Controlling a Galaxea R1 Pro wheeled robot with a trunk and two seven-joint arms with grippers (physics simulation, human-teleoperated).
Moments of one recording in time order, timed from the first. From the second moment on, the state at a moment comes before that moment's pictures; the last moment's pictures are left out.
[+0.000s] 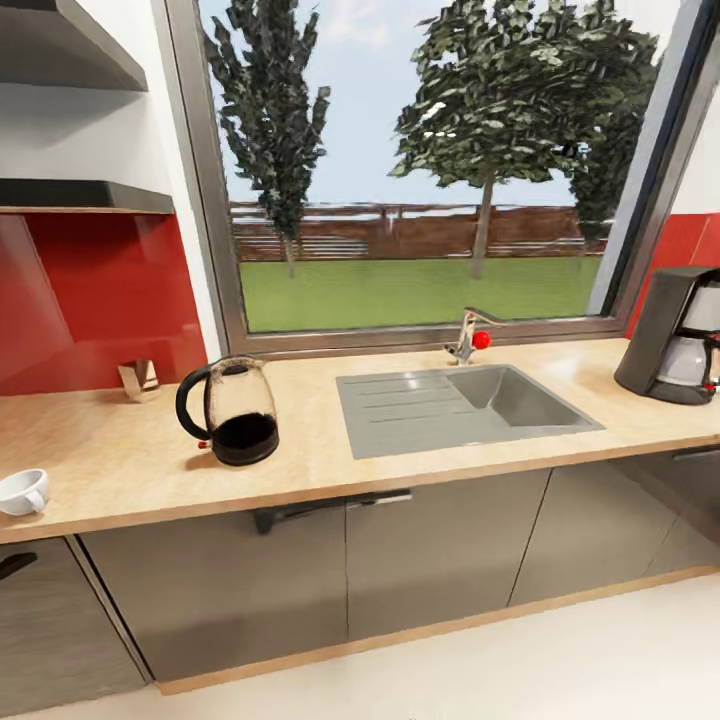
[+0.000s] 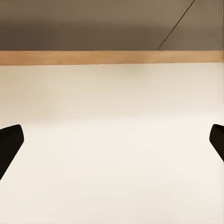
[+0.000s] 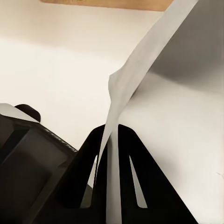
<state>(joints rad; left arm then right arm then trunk) 0.05 0.01 0.23 -0.76 0.00 -0.02 -0.27 -0.13 -0.38 0.33 -0.38 -0.25 -0.24 0.78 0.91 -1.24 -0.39</state>
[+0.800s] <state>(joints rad) 0.05 0.01 0.23 -0.76 0.00 -0.02 -0.27 -0.13 -0.38 0.33 -0.38 -0.25 -0.24 0.78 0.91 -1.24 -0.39</state>
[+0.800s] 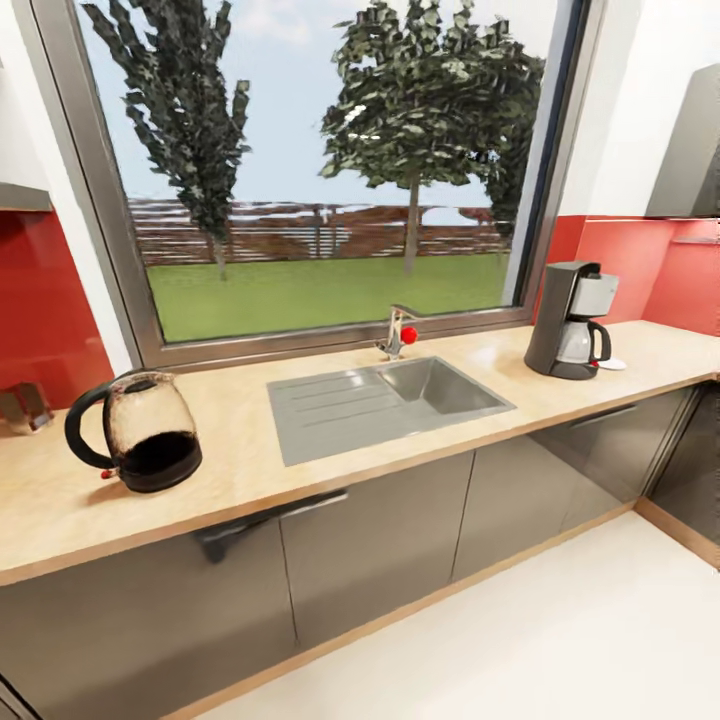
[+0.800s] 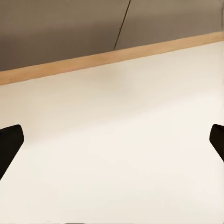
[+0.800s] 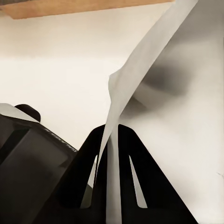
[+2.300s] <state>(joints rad) 0.05 0.01 0.23 -0.76 0.00 -0.02 -0.27 -0.13 -0.38 0.33 -0.38 -0.25 -0.24 0.78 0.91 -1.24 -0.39</state>
